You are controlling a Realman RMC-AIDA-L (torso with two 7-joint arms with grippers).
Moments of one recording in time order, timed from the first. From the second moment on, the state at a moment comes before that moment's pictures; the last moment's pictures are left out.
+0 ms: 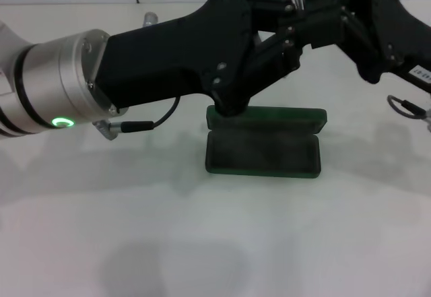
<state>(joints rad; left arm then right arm) -0.41 -2.09 1.46 0.99 0.97 1.67 -1.42 0.63 2.03 -1.25 -0.29 -0.90 -1.86 0.95</state>
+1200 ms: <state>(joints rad) -0.48 -2.09 1.45 0.88 0.96 1.67 -1.42 0.65 2.03 -1.34 -0.30 -0.90 -1.84 0.91</state>
